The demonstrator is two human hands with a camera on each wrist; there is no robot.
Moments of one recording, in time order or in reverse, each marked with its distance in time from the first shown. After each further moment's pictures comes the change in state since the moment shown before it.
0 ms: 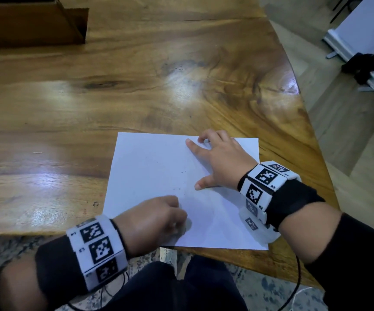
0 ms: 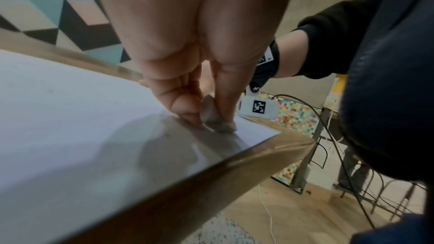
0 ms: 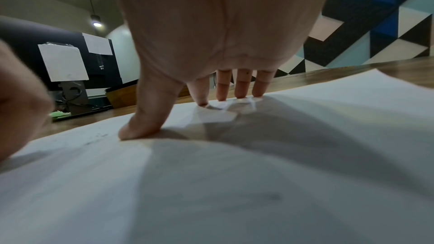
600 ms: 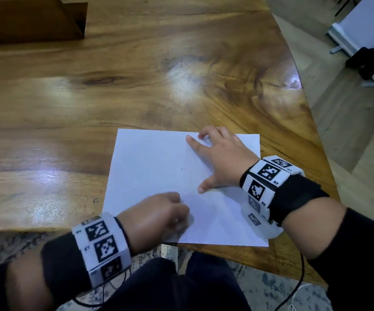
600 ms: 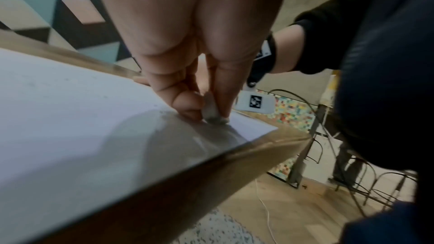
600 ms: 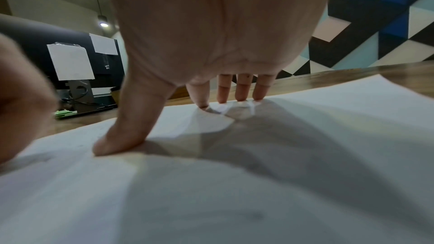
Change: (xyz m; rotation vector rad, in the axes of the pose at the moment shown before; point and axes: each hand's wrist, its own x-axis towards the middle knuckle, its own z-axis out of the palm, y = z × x) left_hand 0.004 0.006 0.003 0.019 0.019 -0.052; right_hand 0.000 0.003 0.003 -0.041 -0.018 -0.014
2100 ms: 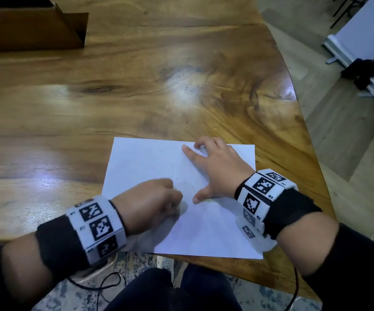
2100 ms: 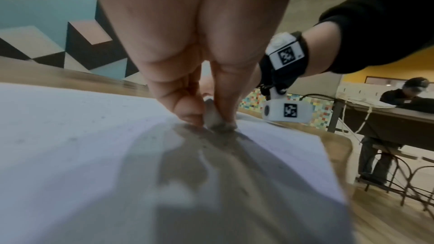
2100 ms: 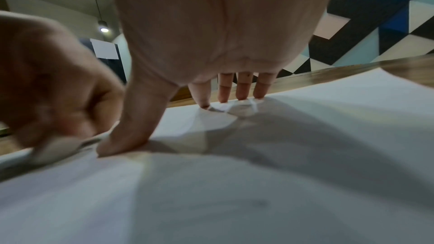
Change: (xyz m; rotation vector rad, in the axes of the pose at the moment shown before) left_hand 0.023 -0.012 -0.027 0.092 0.028 0.021; right_hand -0.001 0.001 -0.001 0.054 0.016 -0.024
